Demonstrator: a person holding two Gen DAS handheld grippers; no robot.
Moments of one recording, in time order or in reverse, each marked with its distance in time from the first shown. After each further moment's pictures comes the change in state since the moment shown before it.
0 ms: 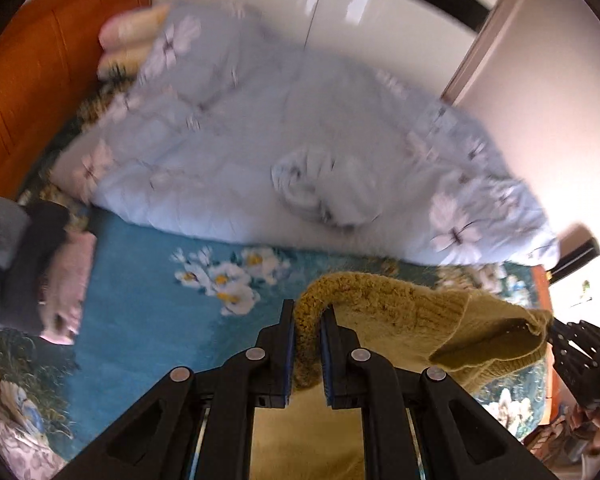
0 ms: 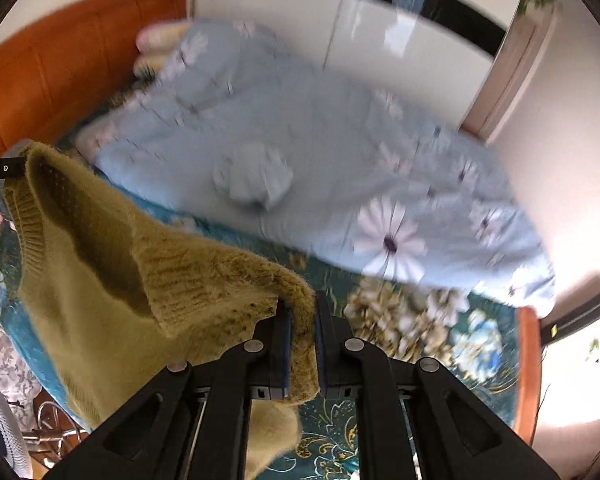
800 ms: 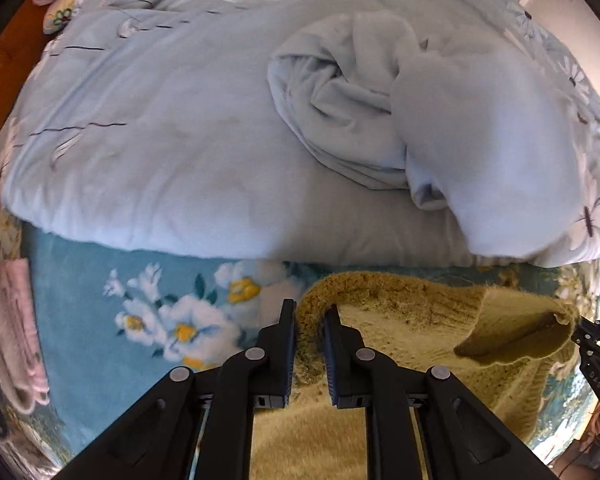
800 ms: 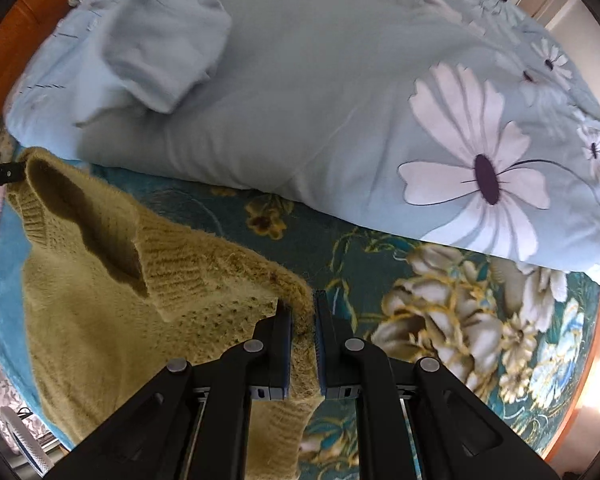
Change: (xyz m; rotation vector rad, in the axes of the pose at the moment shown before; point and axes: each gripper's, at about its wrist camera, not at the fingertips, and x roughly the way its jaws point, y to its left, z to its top) left arm 0.298 0.016 0.089 0.038 0.364 0.180; right arm 0.304 -0.060 0.039 0.060 0.429 0.120
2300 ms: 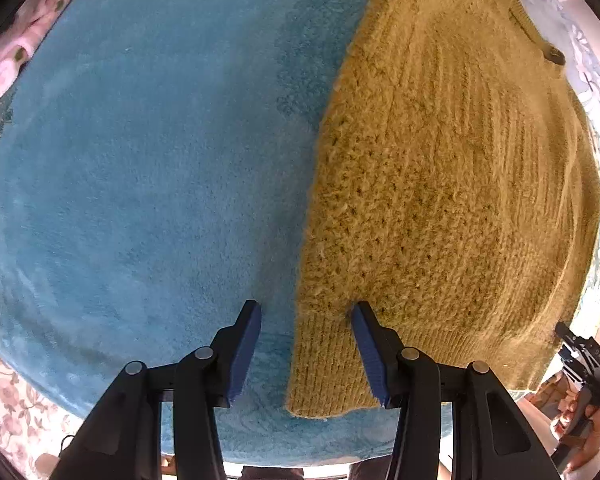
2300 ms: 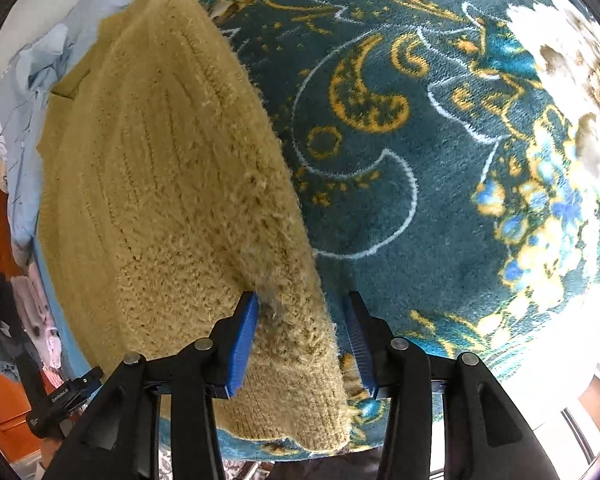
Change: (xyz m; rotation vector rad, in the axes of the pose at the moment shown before) left arm 0.040 0.140 -0.359 -0.138 0.206 -0.145; right arm 0.025 0.055 -0.404 0.866 0.046 0.303
